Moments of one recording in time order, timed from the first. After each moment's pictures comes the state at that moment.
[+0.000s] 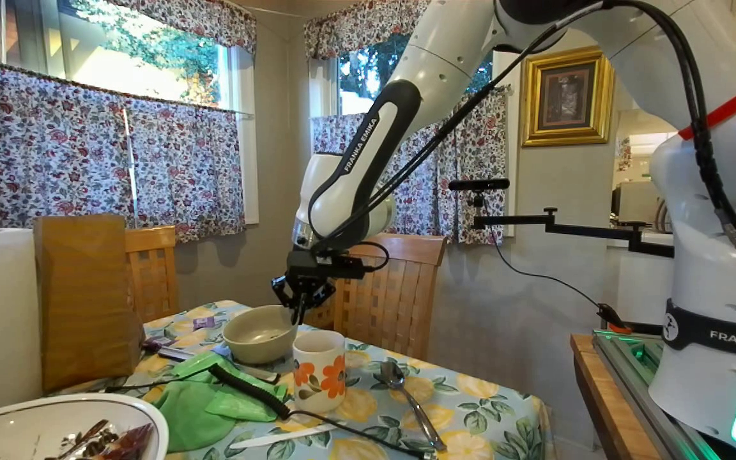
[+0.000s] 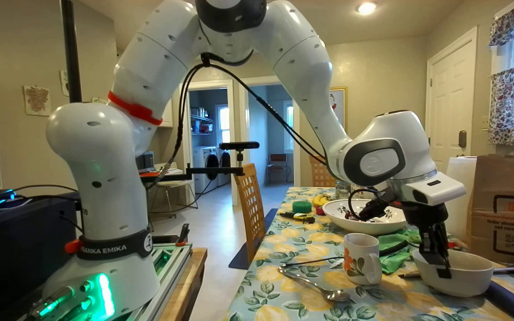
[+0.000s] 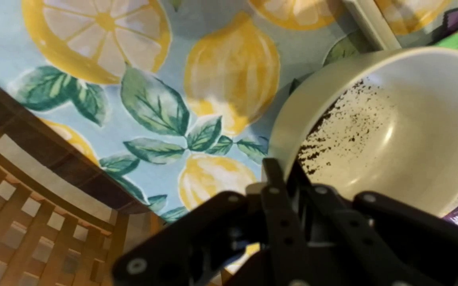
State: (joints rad) arm 0.13 0.58 -0.19 -2.04 0.07 2.93 0.75
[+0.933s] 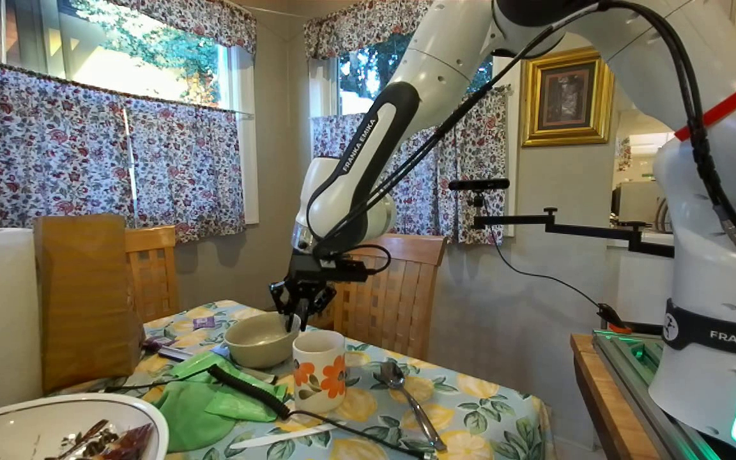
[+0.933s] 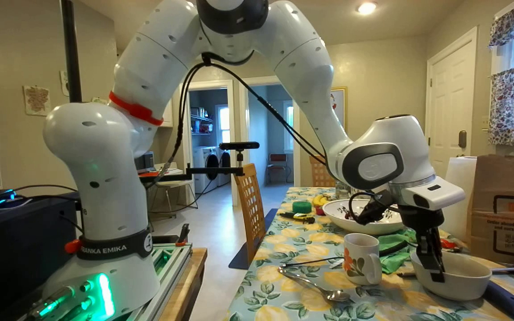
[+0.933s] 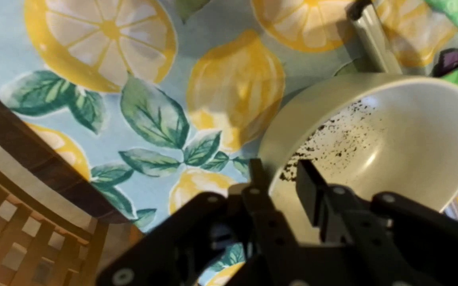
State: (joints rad) arm 0.07 0.58 -0.11 -2.03 0.10 2.93 0.63
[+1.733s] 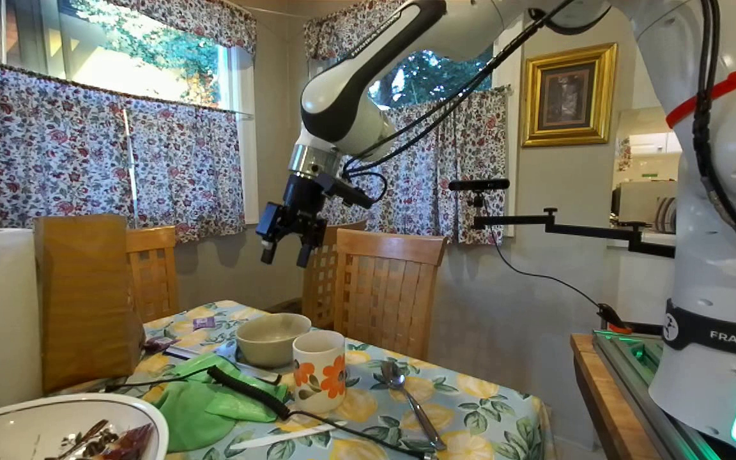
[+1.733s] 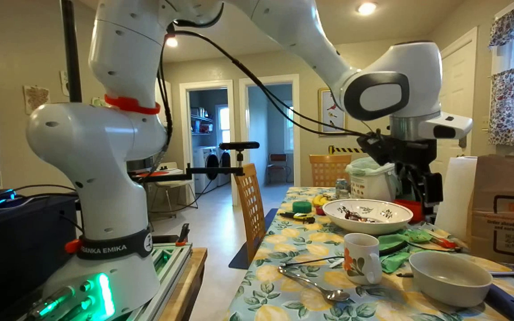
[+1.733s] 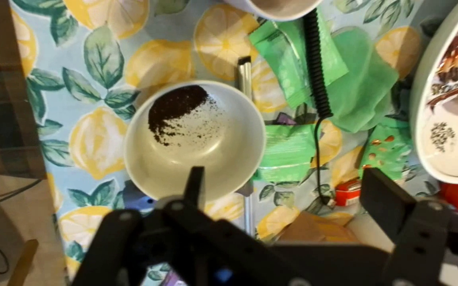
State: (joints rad) arm -0.32 0.32 0.30 -2.02 0.25 2.54 -0.06
